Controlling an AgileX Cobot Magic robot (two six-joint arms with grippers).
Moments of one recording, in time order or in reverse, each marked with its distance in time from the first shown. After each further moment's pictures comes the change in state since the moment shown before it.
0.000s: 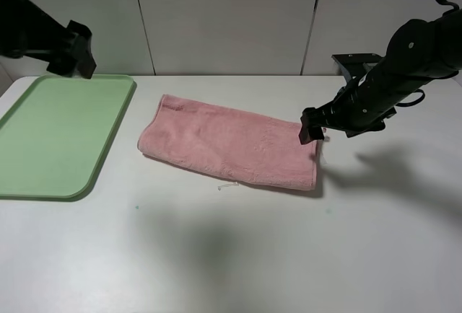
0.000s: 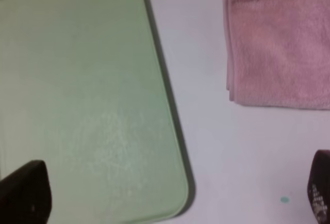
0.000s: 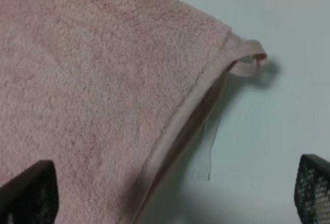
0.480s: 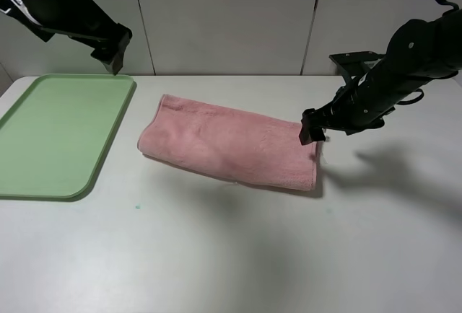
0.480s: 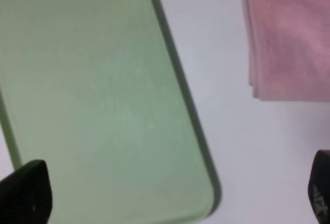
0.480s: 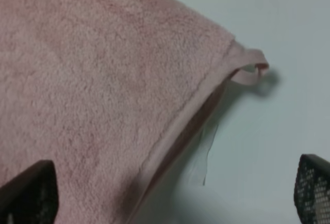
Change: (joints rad) left arm 0.058 0.345 -0.324 -0.055 0.155 0.193; right arm 0.000 0.000 0.000 0.000 -0.007 -0.060
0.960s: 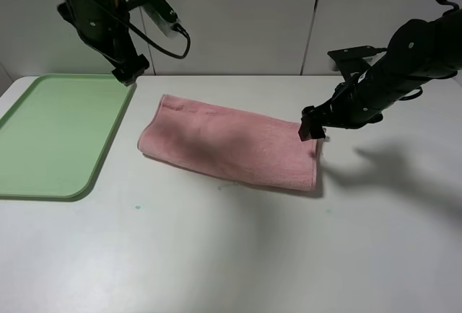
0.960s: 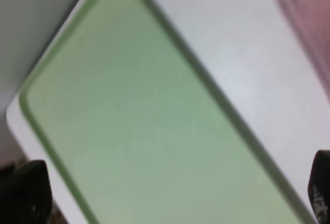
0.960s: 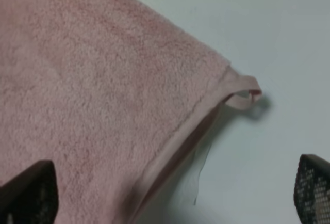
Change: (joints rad) left arm 0.047 0.292 -0.134 0.163 -0.086 0.249; right arm 0.000 0.000 0.000 0.000 -0.040 -0.058
